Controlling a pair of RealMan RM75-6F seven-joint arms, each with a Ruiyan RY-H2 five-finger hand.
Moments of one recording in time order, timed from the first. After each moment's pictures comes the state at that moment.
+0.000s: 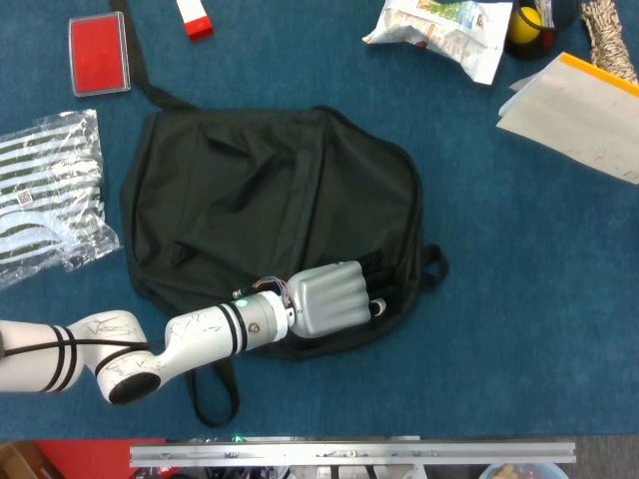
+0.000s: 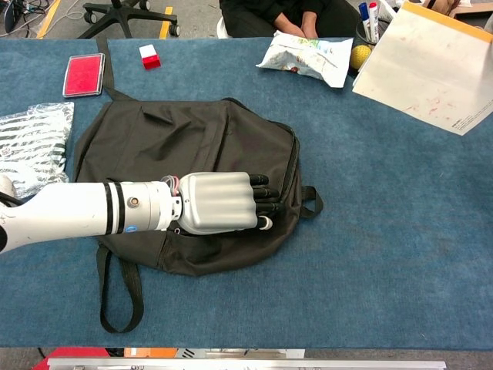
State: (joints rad) left arm -0.98 -1.53 -0.01 -1.66 1.48 0.57 0.82; right arm 0.39 -1.35 0.21 -1.38 -1.30 1.33 -0.28
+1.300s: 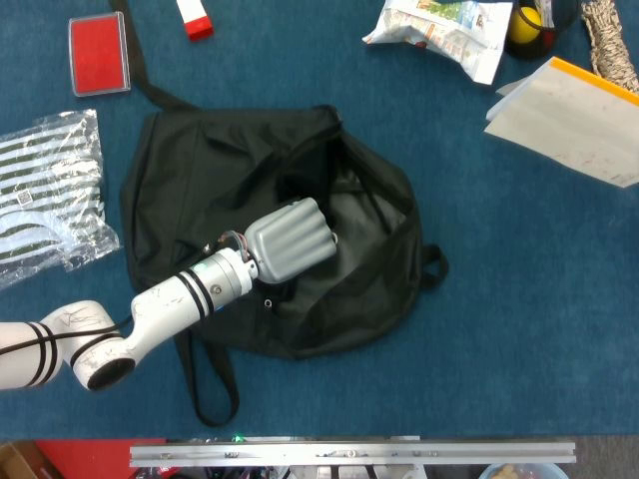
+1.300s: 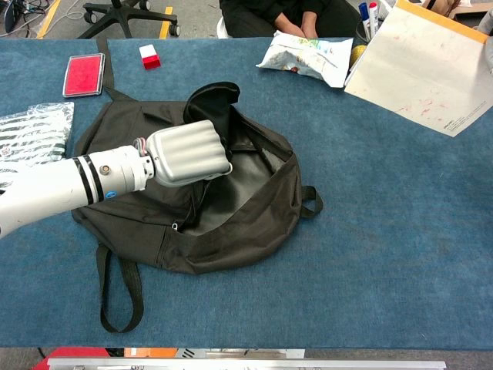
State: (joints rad) left arm -0.91 -1.53 0.02 -1.50 1.50 0.82 0.76; right arm 0.39 -1.34 0.21 -1.43 -1.32 1.34 -0.27
